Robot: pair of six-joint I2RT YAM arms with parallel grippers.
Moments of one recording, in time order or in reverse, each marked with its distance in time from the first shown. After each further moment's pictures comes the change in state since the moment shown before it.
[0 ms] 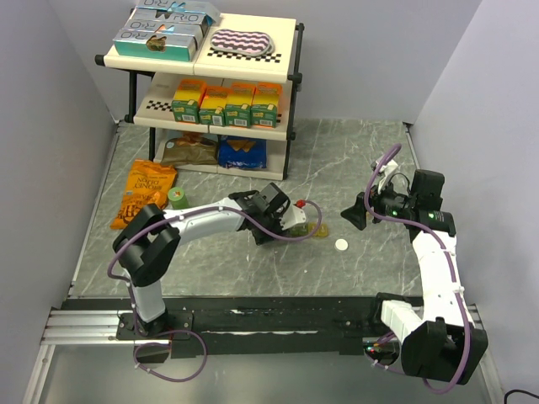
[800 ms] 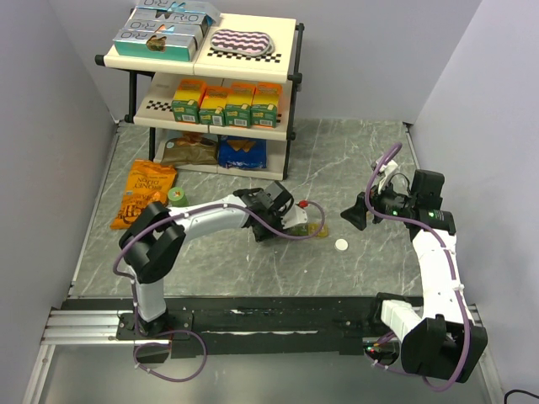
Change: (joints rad) left arm -0.002 0.039 0.064 -0.056 -0.055 0.058; right arm -0.007 0.013 0.000 -0.007 -0.018 -0.006
